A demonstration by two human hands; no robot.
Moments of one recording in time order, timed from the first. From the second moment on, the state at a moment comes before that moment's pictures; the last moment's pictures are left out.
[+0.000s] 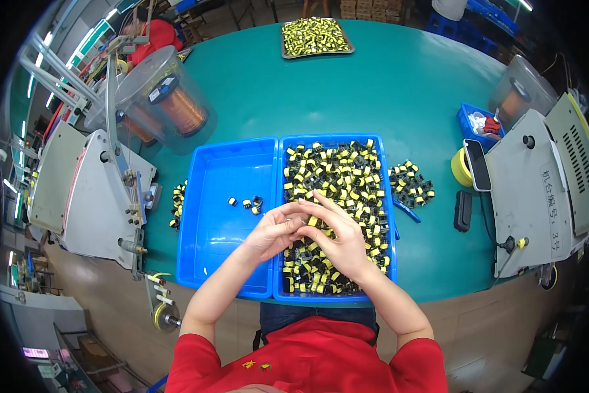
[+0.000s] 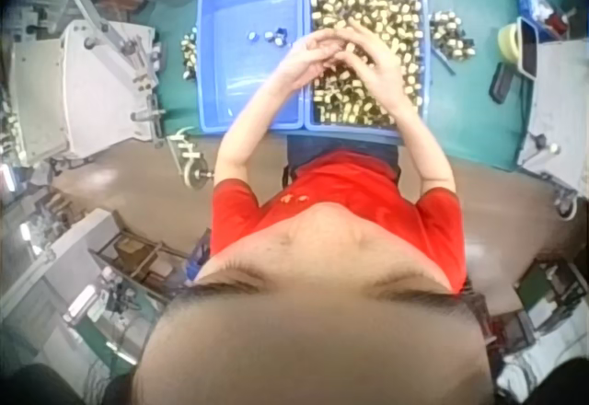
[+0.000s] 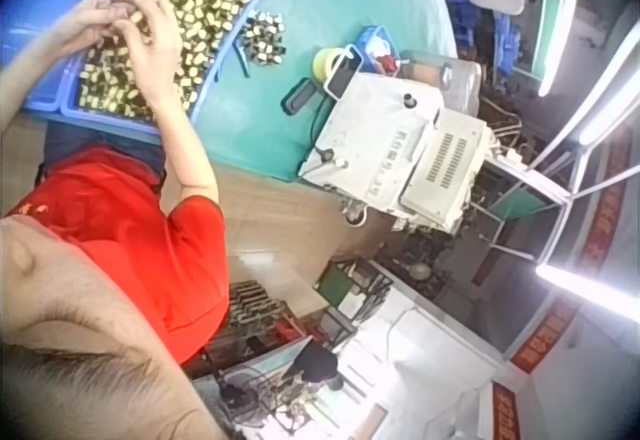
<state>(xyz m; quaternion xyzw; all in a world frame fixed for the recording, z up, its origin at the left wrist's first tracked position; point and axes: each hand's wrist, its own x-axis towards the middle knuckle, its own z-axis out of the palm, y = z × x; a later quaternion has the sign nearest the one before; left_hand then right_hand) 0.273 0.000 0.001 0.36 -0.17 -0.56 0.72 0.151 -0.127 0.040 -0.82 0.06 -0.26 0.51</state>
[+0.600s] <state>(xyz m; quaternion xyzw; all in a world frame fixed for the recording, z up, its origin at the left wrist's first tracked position) 0.264 -0.005 0.010 0.46 -0.25 -0.43 0.74 0.154 -0.124 0.034 -0.83 0.05 -0.31 0.46</state>
